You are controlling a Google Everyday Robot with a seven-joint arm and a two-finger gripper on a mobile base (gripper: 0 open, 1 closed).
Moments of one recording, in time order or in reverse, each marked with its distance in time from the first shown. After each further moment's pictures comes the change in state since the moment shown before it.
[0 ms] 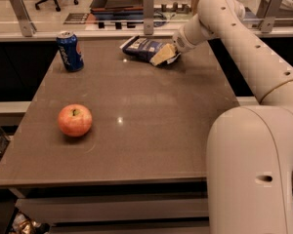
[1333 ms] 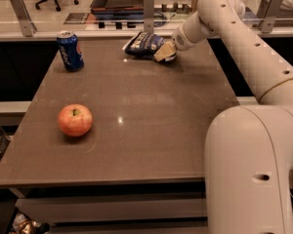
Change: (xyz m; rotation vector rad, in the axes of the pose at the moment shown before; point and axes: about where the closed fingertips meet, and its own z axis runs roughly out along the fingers) arm -0.005 0.000 -0.005 0.000 0.000 0.000
